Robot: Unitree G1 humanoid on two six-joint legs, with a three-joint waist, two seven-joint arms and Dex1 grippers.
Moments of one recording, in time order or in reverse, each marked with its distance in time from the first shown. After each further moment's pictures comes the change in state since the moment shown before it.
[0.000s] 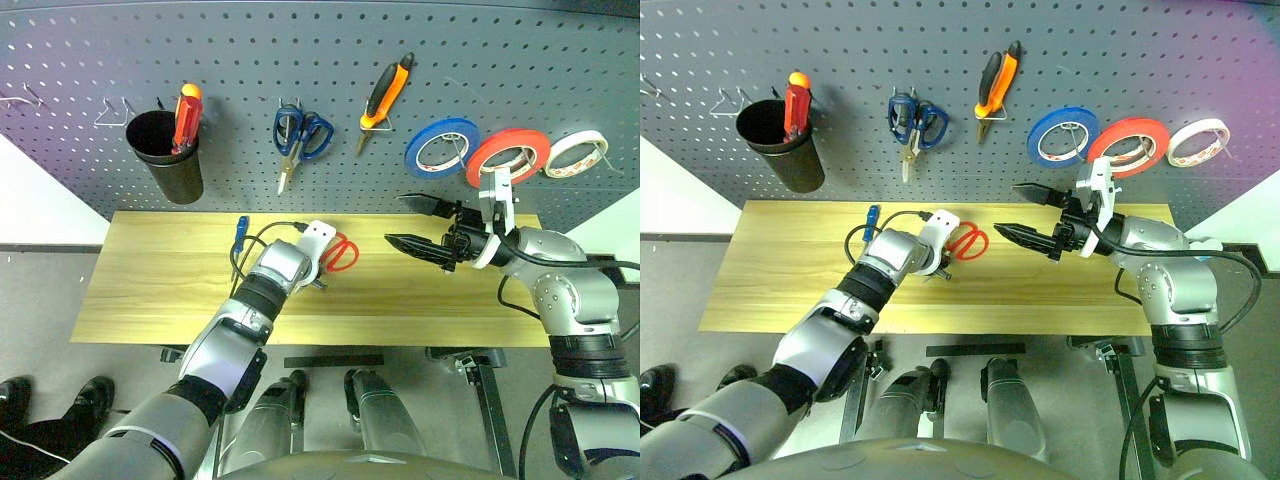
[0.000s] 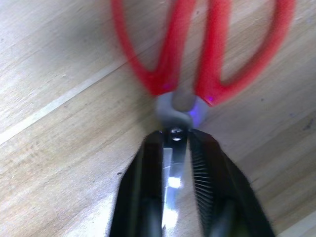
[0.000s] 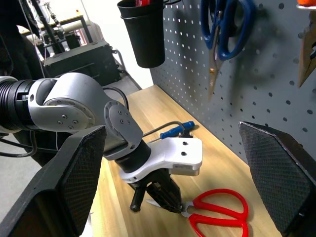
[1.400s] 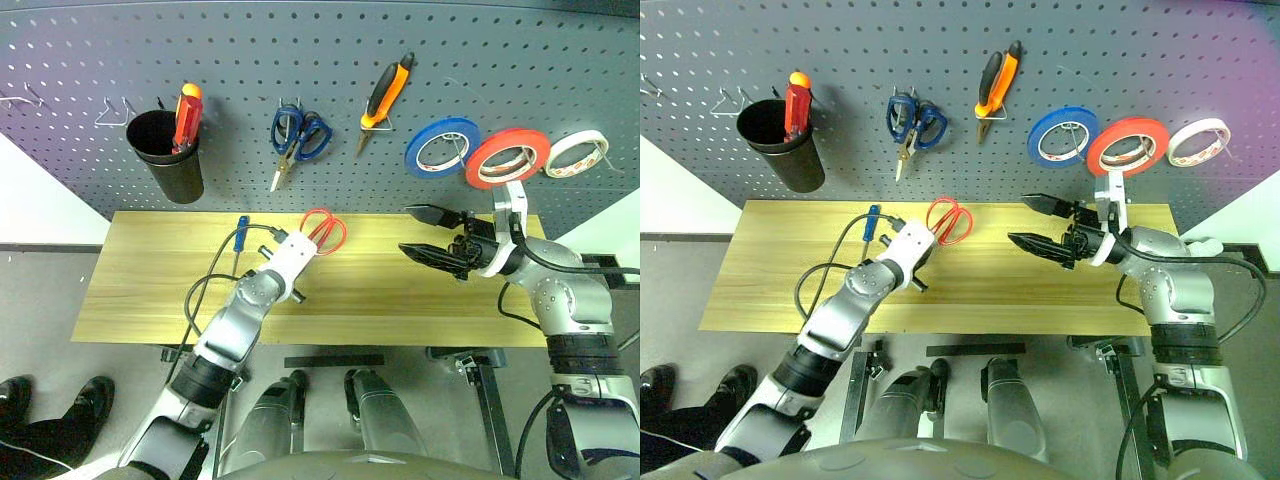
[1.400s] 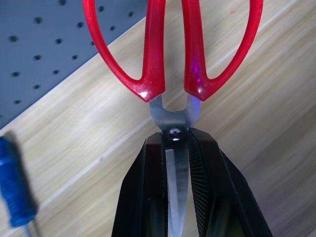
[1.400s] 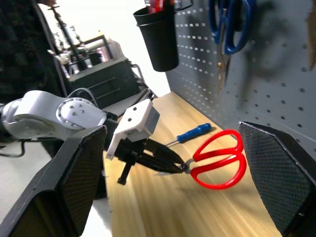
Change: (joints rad) left arm 0.548 0.247 -0.088 -0.778 0.128 -0.350 0.031; right arm 0.015 0.013 -0.031 0.193 0.023 -0.112 0.221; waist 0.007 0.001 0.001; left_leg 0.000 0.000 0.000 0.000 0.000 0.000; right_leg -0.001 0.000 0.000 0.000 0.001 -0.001
